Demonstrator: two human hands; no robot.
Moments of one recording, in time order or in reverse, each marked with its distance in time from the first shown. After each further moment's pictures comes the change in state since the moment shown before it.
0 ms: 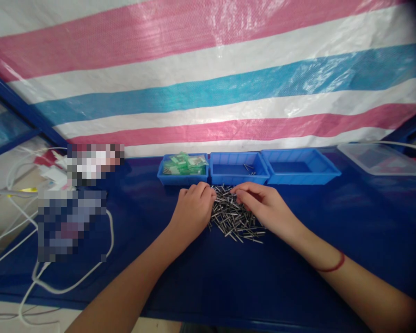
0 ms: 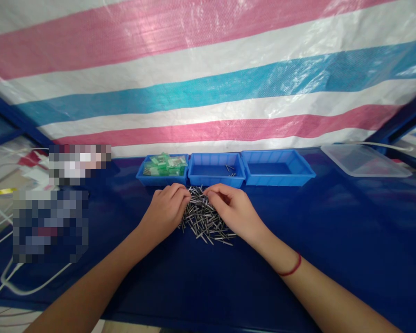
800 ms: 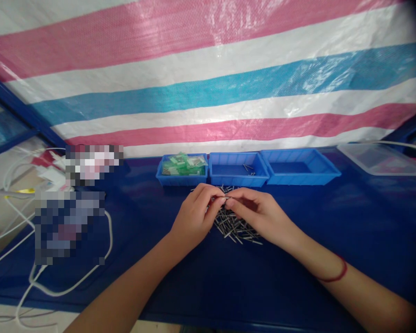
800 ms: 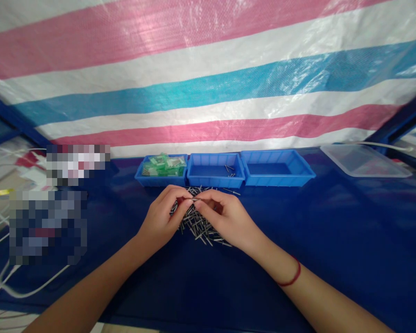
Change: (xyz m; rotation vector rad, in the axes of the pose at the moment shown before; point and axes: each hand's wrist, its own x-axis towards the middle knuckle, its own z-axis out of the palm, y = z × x) left_hand -0.005 0.008 -0.005 -0.598 0.266 0.043; right_hand -0.008 -0.016 0.008 0.138 -0.121 -0.012
